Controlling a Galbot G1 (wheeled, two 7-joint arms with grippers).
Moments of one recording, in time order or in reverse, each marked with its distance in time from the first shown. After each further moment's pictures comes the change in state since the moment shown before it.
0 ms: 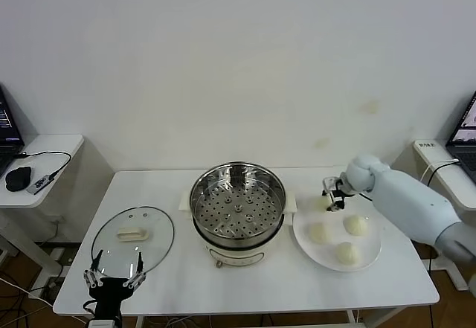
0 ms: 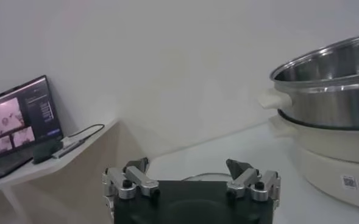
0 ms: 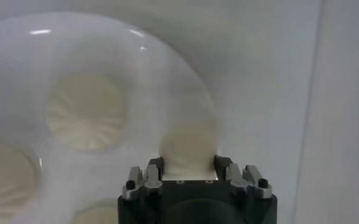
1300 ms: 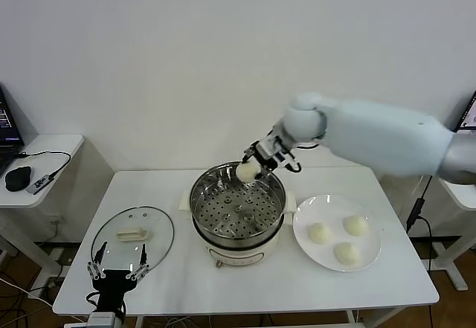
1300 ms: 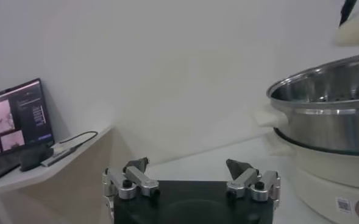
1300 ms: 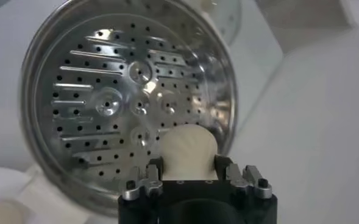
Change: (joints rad) left arm -0.031 0.006 0.008 -0.015 -0.039 0.016 0.005; right arm 0.482 0.310 -0.526 0.207 0.236 0.246 0.106
